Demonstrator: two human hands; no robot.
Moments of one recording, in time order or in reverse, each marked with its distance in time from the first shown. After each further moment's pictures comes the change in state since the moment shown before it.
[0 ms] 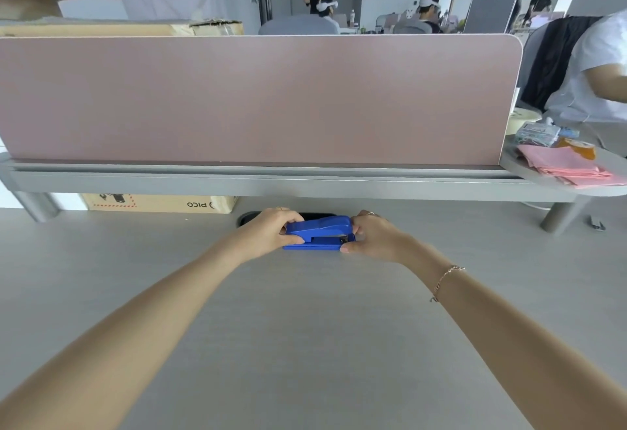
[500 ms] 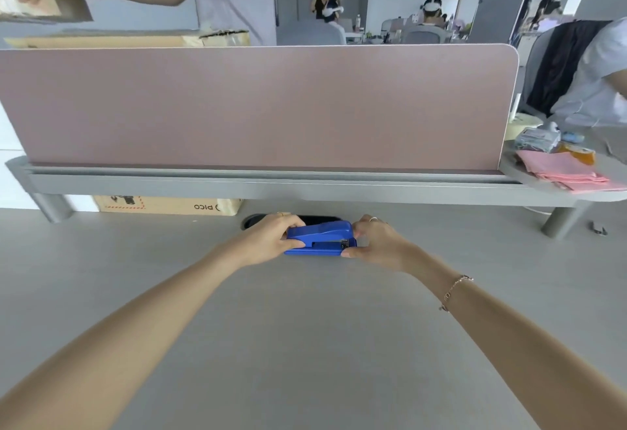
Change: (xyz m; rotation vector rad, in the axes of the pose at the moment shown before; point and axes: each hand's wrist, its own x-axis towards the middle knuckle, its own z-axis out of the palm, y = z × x) left_hand -0.013 0.008 -0.004 0.051 -0.020 0.002; right_hand -0.017 -0.006 -0.003 0.018 0.018 -0.068
